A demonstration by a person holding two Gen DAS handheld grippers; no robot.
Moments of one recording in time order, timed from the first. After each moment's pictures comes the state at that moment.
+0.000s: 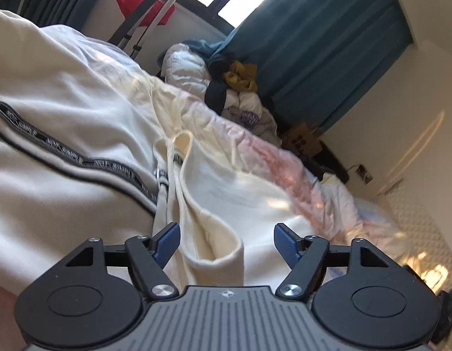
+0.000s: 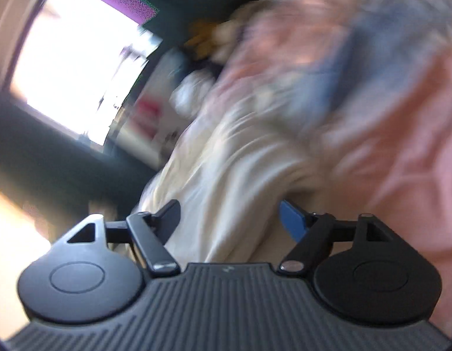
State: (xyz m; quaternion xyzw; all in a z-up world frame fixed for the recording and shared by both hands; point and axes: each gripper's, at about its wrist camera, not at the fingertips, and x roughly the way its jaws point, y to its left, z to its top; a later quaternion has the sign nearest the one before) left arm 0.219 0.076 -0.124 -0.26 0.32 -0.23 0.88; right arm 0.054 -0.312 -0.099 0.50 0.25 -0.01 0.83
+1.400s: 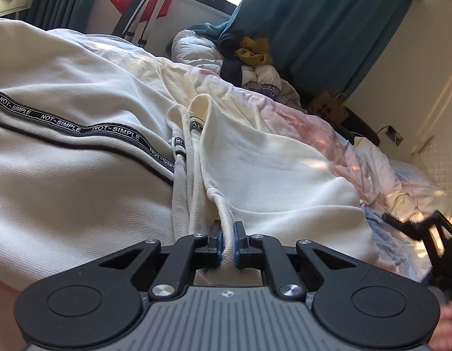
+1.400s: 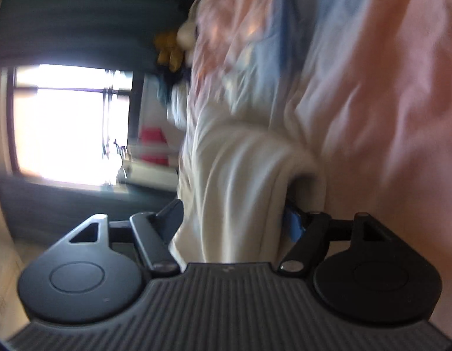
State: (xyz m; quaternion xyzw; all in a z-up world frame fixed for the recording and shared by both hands) left arm 0.220 0.049 -0.156 -0.16 0.35 -0.19 0.90; right arm 0.084 -0.328 -0.146 0.61 0.25 0.01 0.75
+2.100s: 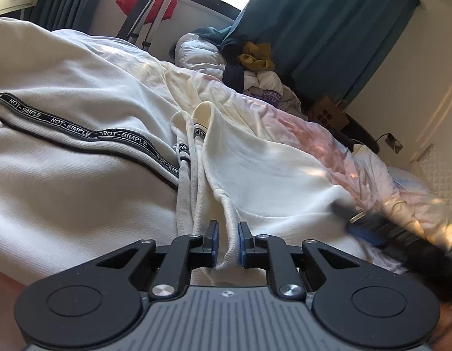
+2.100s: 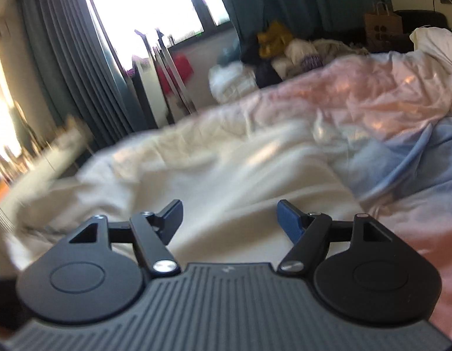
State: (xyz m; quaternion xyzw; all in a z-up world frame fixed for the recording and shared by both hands) left arm 0.212 0.060 -0.145 -0.19 0.35 -0.19 0.90; right arm 0.141 -0.240 -0.094 0.17 0.26 0.04 0.95
